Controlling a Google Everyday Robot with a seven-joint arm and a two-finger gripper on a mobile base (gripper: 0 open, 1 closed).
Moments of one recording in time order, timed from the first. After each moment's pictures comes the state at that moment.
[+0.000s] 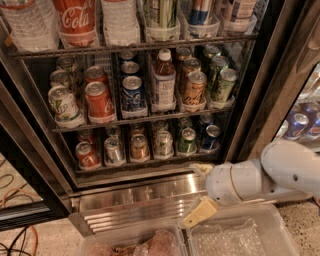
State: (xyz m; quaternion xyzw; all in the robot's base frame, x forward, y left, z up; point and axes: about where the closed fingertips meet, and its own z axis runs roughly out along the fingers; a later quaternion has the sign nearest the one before) arm 0.423 -0.073 0.692 -0.54 0.74 0.27 0.31
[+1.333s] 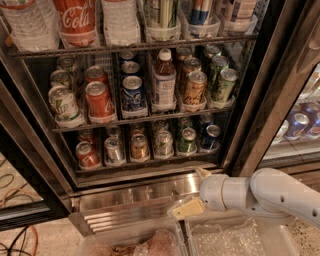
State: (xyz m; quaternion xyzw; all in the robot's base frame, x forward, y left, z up) arm 0.465 -0.073 0.627 -0.42 0.78 0.25 0.38
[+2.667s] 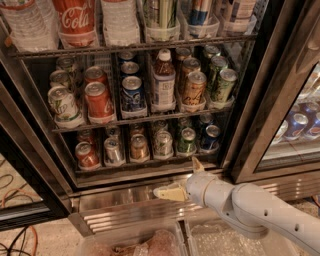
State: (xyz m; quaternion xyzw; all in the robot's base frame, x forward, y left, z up) arm 0.522 -0.051 0.629 -0.31 0.78 0.21 0.50
